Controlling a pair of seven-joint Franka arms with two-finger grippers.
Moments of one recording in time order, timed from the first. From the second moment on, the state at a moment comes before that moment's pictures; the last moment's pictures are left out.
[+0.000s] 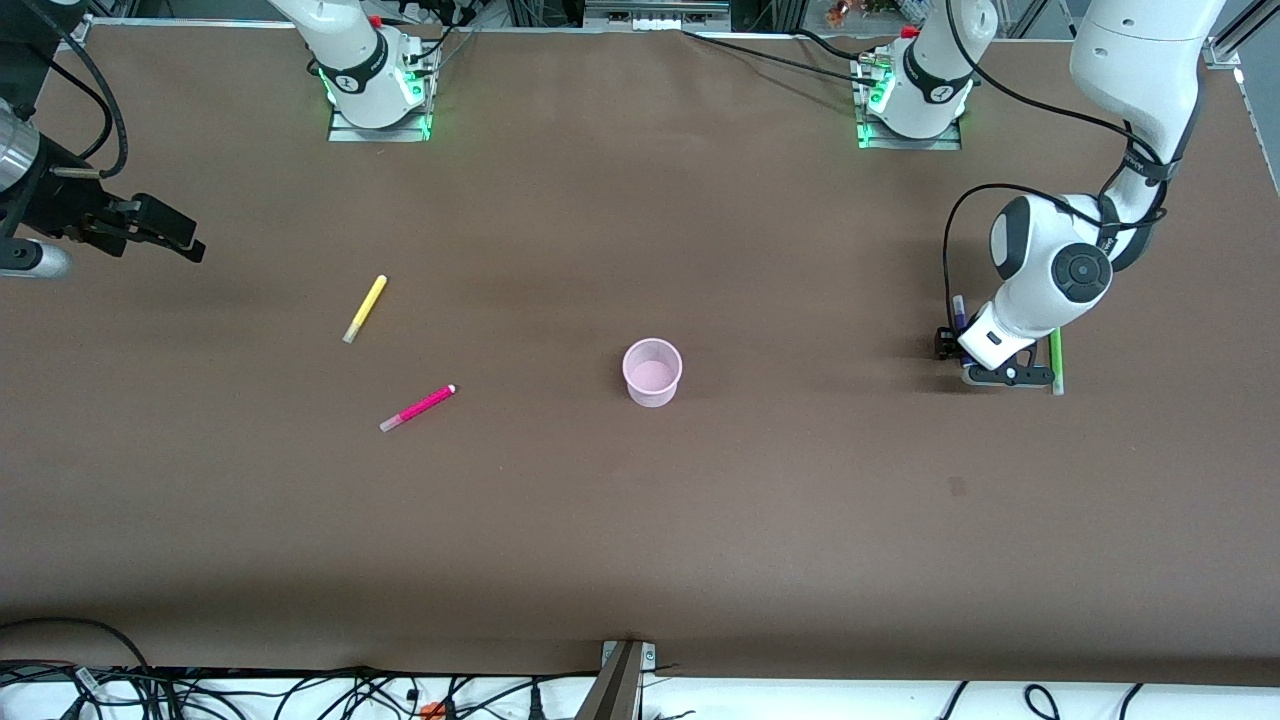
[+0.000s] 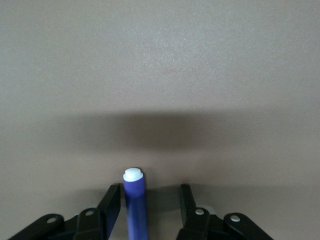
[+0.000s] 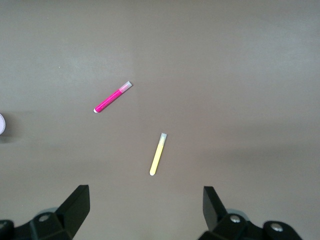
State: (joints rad) left arm -0.02 0.39 0.05 -2.31 0.04 2.65 0.02; right arm -0.09 -0.02 0.09 -1.70 0.05 1.66 0.07
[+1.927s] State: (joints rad) left arm -0.08 0.42 -0.10 -1.71 -0.68 1.97 0.56; right arm 0.14 0.68 0.09 -1.70 0.22 2.18 0.85
